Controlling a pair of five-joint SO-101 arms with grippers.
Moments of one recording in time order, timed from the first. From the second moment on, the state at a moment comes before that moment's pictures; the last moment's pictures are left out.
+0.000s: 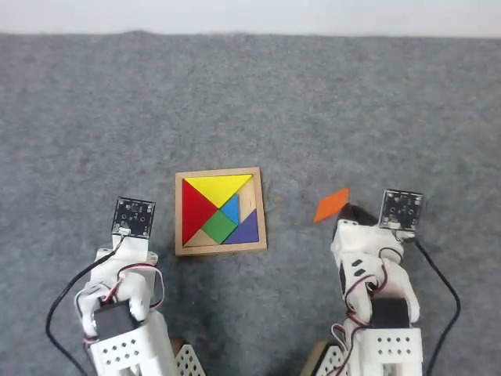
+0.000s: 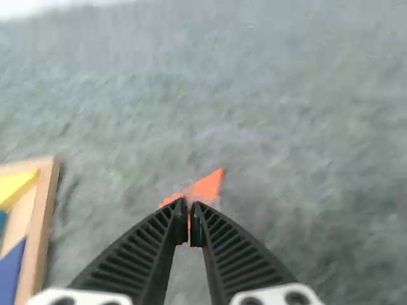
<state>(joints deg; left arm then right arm) -25.0 -102.7 97.1 72.7 -18.3 -5.9 -95.1 94.0 44.7 -10.7</state>
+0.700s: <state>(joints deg) -25.0 -102.7 97.1 72.7 -18.3 -12.9 -32.4 53.1 48.1 -38.5</state>
